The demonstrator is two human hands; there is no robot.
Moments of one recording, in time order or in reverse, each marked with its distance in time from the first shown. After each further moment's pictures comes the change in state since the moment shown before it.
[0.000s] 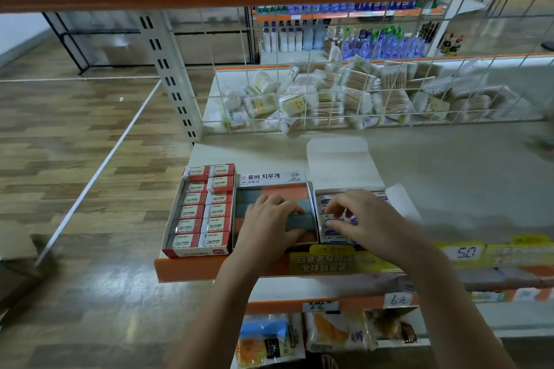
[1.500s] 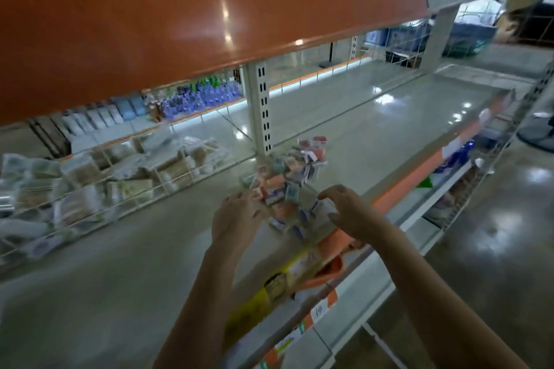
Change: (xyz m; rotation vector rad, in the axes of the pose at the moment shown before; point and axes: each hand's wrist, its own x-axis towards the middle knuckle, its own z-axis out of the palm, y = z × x) left_hand 0.261 0.428 0.192 0.040 -0.001 0.264; right_hand -0.216 0.438 -0.214 -0.097 0.293 0.607
